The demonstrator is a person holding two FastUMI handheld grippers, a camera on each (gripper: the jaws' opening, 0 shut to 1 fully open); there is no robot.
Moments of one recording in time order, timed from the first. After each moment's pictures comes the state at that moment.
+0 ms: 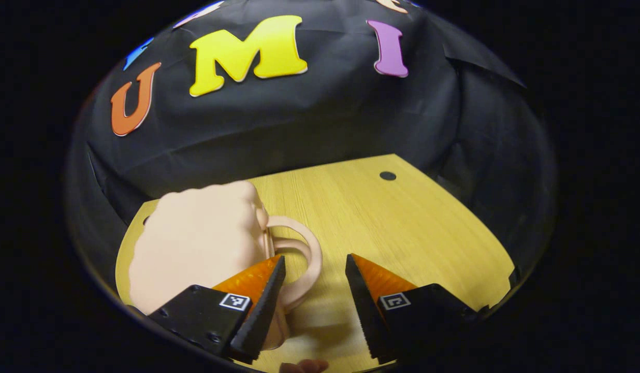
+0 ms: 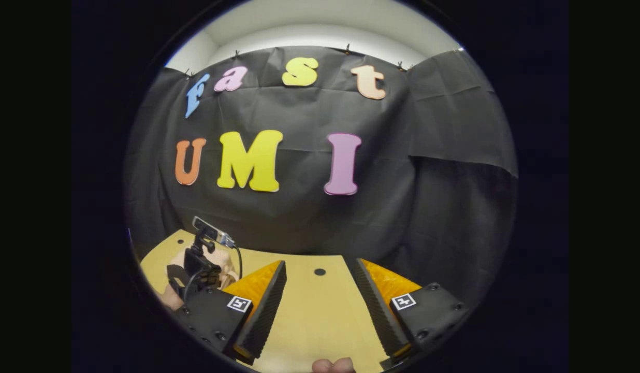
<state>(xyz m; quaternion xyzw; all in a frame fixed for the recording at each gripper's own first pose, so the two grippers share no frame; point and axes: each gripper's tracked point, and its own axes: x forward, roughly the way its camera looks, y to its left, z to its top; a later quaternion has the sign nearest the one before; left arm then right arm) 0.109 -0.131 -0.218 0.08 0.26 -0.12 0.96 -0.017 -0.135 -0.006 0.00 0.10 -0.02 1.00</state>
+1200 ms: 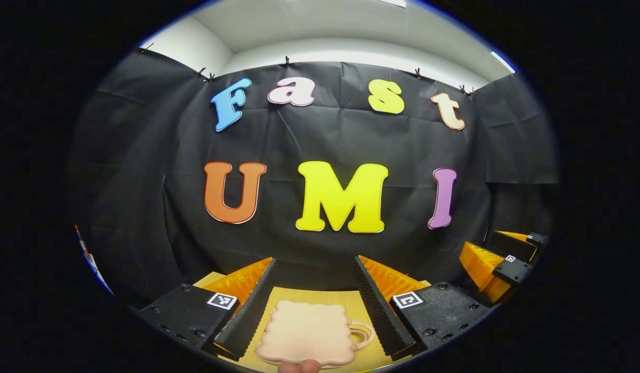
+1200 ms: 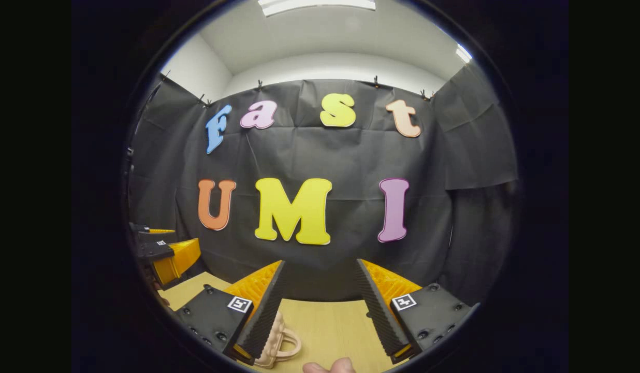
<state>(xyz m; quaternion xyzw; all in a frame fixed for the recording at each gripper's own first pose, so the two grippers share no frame) 0.064 0.001 0.057 -0.01 -0.02 0.00 1.00 0.026 0.016 0.078 0.02 -0.01 0.03 1.00</state>
